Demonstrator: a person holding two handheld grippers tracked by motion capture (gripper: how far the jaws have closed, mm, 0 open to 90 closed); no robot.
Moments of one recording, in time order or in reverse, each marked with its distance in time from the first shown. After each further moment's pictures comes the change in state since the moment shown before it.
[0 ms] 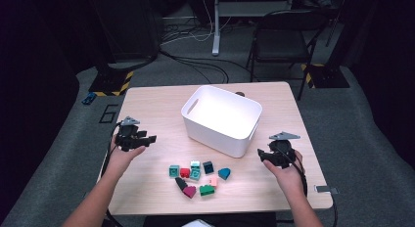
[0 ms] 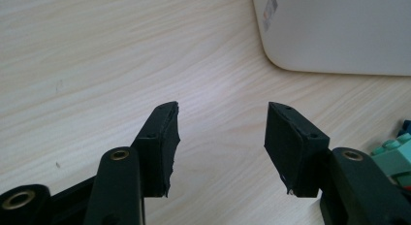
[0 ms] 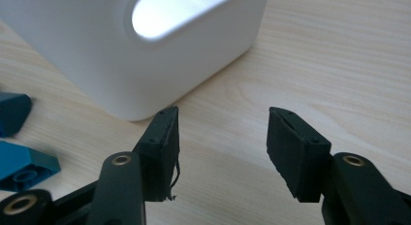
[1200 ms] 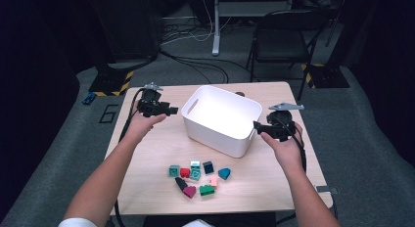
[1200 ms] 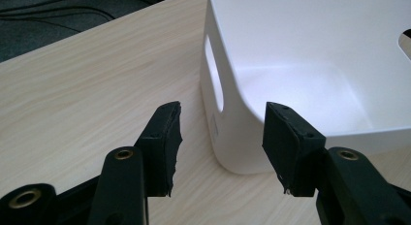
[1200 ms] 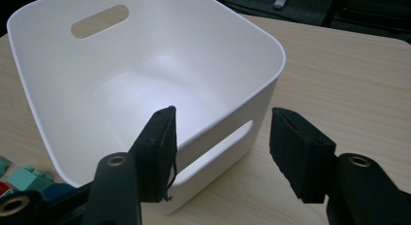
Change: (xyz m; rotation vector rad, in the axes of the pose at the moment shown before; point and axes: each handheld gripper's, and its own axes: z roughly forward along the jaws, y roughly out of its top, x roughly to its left) left arm -0.027 0.119 0.031 0.007 -0.122 0.085; right arm 0.004 0.087 -0.031 -0.128 0.037 0.001
